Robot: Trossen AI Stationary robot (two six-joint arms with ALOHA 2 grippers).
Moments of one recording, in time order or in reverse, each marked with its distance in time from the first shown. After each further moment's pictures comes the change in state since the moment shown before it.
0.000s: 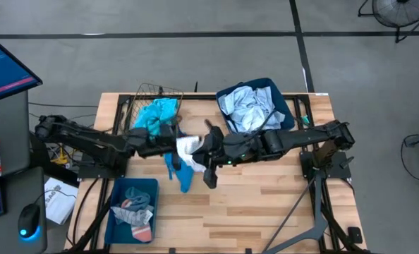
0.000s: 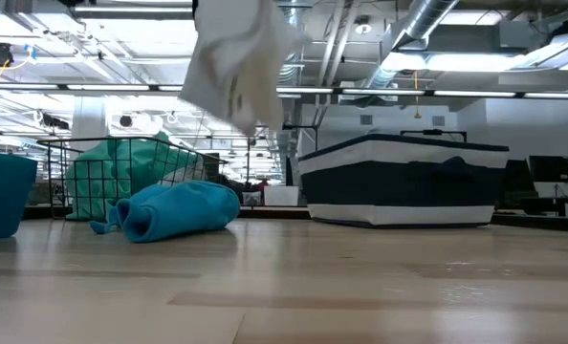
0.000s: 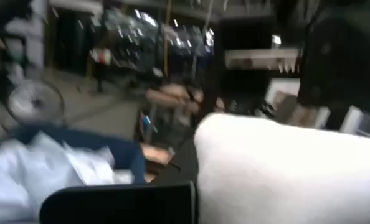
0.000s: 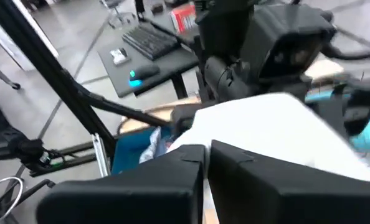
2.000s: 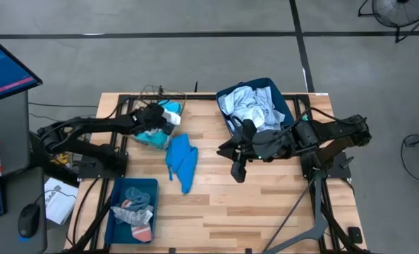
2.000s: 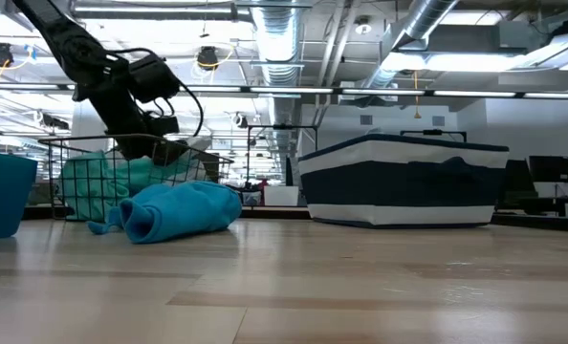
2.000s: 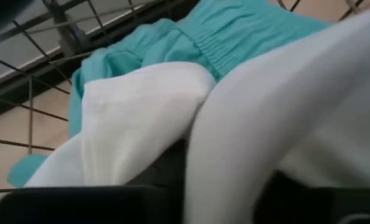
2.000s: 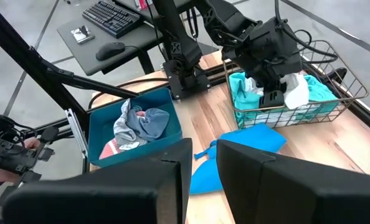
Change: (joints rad) left arm 0.728 0.089 -0.202 -0.715 -0.042 -0.066; right arm 0.076 -0.187 0.000 -0.374 0.167 0.109
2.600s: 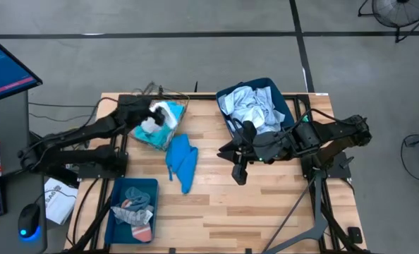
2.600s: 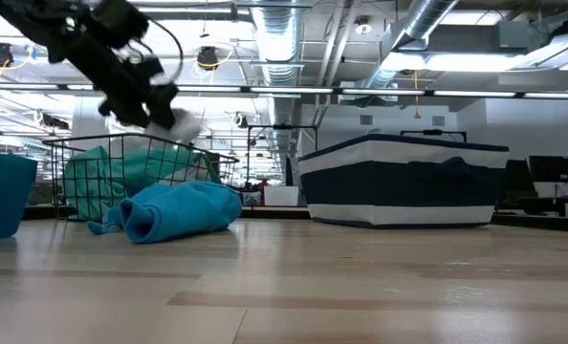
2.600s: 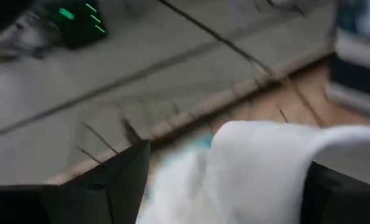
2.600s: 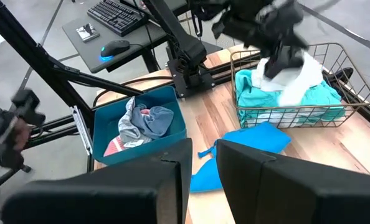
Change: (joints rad) left arm 0.000 -0.378 0.015 -0.033 -0.123 0.137; right arm 0.012 0.000 0.000 0.000 -0.005 0.000
